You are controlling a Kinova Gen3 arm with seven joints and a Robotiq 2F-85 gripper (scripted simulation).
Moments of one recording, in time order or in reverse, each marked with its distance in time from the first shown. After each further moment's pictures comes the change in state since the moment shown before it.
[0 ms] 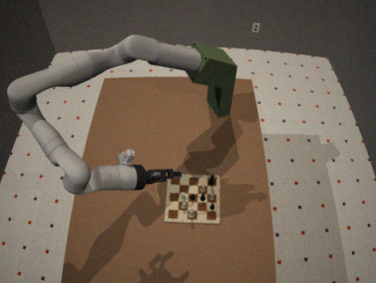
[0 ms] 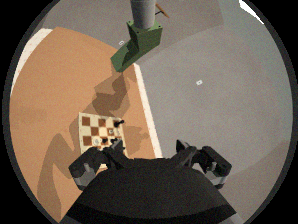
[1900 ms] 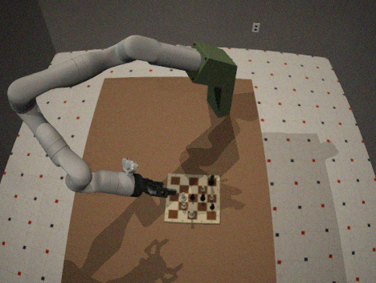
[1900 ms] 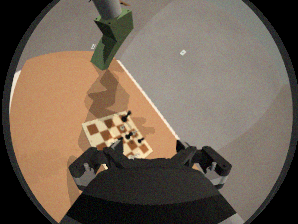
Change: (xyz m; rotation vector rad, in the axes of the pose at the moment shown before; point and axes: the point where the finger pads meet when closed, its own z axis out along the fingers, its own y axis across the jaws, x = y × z) arm -0.033 -0.059 0.018 -0.021 -0.131 0.399
